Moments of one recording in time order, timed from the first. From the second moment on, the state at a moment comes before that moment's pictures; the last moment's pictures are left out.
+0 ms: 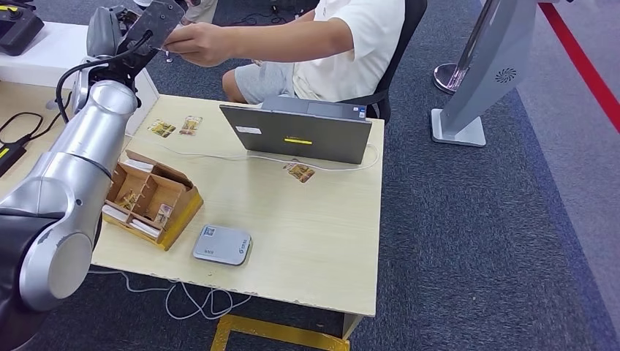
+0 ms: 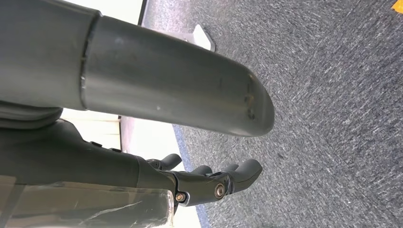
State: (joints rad) left arm -1.27 0.03 0.01 -0.47 -0.67 0.34 0.05; right arm -0.13 0.10 -0.74 -0.21 1.52 -0.06 0.26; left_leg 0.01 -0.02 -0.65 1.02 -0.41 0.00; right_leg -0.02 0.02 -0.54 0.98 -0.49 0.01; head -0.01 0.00
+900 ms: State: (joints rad) left arm -1.27 0.03 0.01 -0.45 -0.66 0.37 0.05; right arm -0.14 0.10 -0.72 -0.20 1.52 -0.06 0.26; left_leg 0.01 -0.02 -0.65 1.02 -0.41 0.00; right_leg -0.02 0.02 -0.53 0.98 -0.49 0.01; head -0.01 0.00
